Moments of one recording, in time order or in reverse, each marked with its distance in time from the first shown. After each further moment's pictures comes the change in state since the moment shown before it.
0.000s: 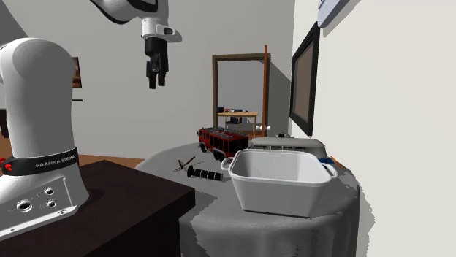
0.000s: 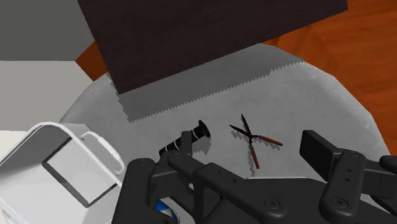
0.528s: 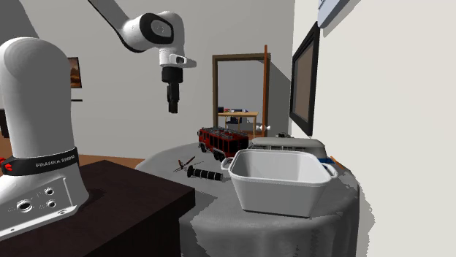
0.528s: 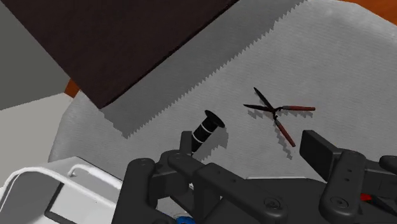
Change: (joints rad) arm -0.093 0.222 -0.019 -0.092 0.026 0.356 0.191
